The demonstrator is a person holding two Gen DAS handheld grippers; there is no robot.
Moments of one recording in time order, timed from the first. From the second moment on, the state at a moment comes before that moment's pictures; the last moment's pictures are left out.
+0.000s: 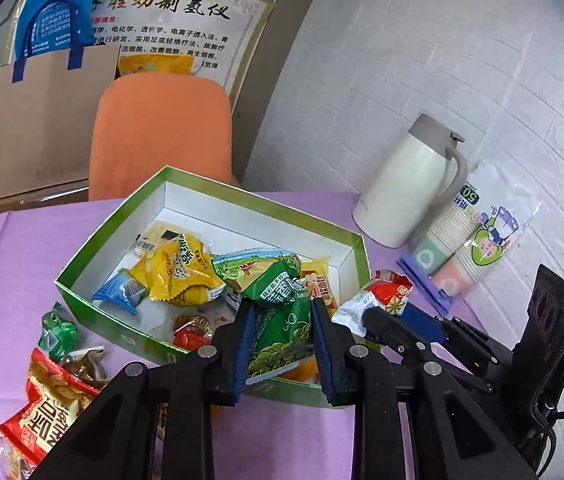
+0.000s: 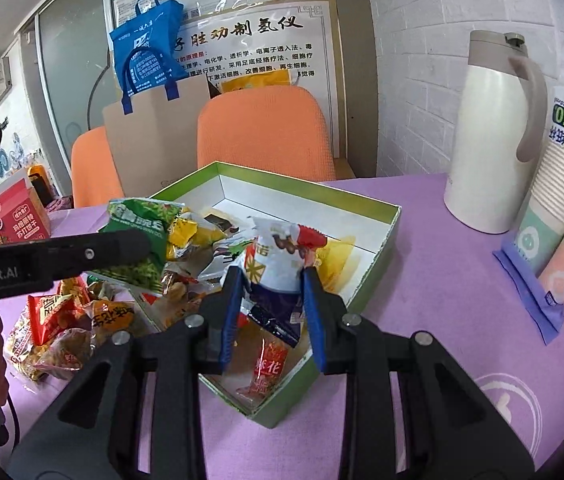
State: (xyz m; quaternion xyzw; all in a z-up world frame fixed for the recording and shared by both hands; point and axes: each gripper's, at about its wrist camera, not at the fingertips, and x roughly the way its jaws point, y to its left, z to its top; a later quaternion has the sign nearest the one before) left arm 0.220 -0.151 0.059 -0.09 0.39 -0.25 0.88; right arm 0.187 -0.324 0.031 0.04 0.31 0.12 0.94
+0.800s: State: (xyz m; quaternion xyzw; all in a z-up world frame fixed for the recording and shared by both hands) left arm 0.174 -0.129 0.063 -0.06 0.37 -0.17 0.91; right arm 0.128 -0.320 0.052 0.03 0.27 0.15 0.95
